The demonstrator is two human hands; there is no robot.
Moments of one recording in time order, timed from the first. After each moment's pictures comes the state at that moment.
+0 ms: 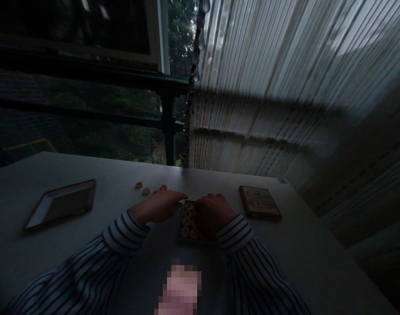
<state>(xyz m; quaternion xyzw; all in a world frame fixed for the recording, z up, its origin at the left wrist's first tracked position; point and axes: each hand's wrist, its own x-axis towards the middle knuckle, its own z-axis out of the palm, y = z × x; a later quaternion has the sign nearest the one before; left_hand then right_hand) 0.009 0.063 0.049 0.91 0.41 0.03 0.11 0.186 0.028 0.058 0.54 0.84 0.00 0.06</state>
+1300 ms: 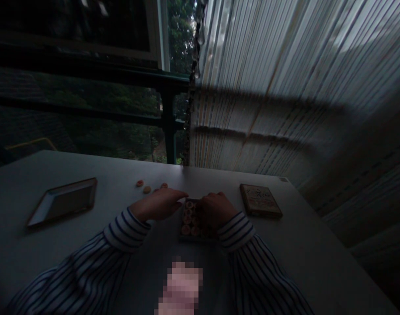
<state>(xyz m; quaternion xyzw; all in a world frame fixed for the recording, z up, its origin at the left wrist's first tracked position) 0.008 0.063 0.049 0.91 0.41 0.02 0.09 0.189 0.029 0.058 0.52 0.85 0.00 0.09</state>
